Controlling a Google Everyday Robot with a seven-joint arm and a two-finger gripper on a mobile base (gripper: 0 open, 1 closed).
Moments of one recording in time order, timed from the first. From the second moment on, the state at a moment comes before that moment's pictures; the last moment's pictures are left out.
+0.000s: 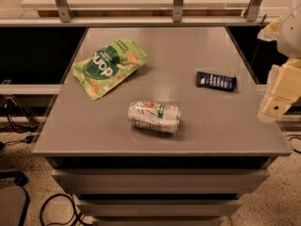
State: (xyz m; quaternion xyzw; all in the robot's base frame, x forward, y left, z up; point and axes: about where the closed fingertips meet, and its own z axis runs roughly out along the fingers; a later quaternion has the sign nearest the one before) arm 0.438 -0.215 0.983 -0.60 0.78 -0.04 0.17
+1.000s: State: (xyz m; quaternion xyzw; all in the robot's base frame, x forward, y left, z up) arm 0.443 -0.181 0.985 -0.63 0.75 -0.02 0.17
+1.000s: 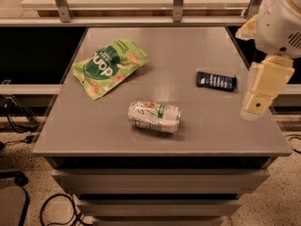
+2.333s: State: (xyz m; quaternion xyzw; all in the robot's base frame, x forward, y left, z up) arm 0.423 -0.072 0.927 -0.65 0.75 0.01 0.11
